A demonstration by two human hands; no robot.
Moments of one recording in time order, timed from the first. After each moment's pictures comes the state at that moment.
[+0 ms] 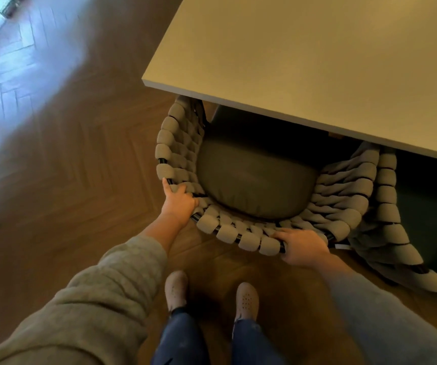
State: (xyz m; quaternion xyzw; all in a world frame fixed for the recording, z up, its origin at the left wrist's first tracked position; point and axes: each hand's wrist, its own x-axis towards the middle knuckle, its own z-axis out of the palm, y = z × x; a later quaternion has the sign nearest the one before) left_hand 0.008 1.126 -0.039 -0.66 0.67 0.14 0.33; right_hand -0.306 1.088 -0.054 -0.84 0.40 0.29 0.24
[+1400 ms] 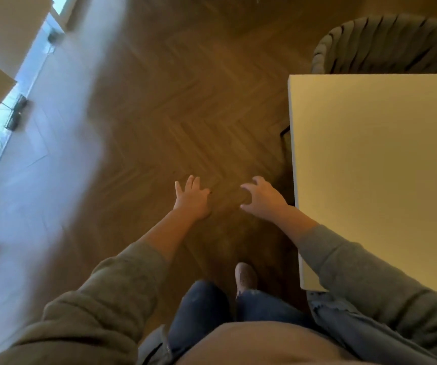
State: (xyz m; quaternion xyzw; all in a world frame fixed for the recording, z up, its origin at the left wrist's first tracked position) left_hand 0.504 0.706 0.034 -0.67 0.68 0.20 0.22; right_hand 0.309 0.676 0.022 -0.76 0.55 0.06 0.34
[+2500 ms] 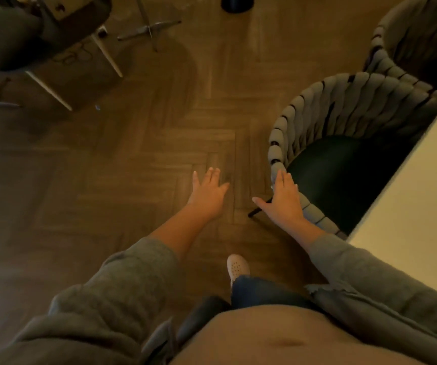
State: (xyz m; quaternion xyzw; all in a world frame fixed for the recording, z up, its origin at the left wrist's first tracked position) left_hand 0.399 -0.040 0.049 -0.25 0.93 0.02 0.27; right_hand 0.262 0.099 -0.009 -0.33 0.90 -0.14 0.24
